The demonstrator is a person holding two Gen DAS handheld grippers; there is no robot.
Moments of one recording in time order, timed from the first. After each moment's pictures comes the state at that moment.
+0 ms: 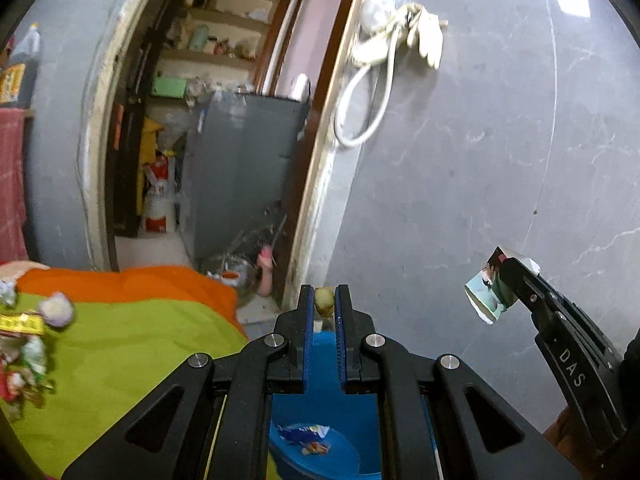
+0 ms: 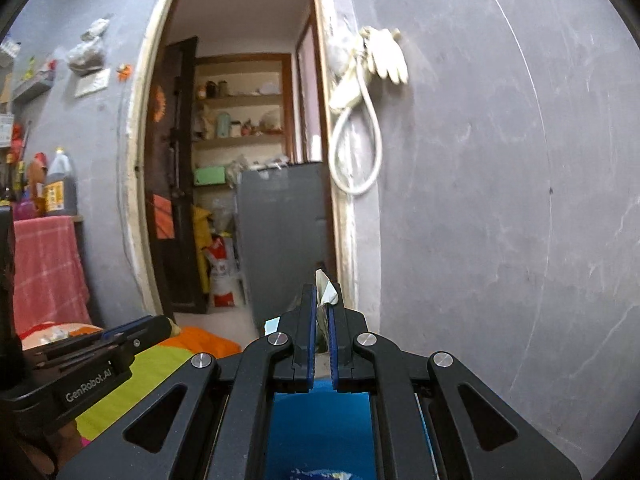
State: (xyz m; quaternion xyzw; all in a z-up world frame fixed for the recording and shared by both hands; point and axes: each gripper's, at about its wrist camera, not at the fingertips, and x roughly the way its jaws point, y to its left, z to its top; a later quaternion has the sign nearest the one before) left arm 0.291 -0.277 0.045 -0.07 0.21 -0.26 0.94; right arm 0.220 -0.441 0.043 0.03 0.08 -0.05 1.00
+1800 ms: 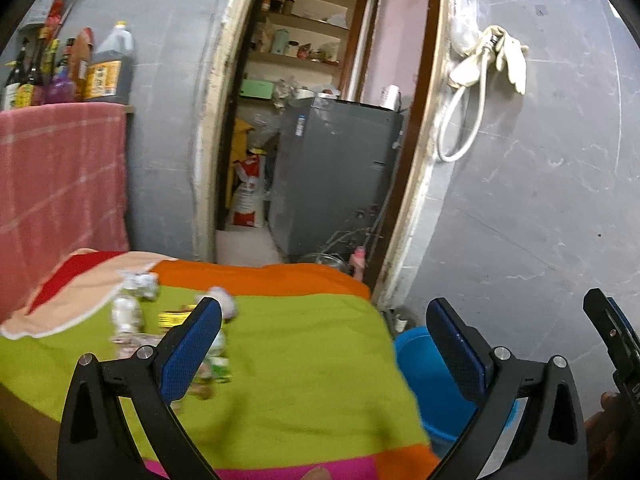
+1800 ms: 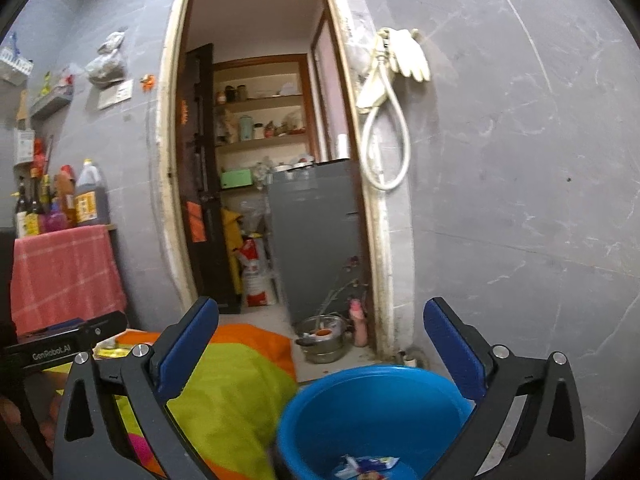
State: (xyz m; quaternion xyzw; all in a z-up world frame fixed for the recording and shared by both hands) left arm 0.247 -0.144 0.057 -0.07 0.21 -0.11 0.97; right arm 0.186 -0.391 0.059 0.06 0.08 0.01 1.00
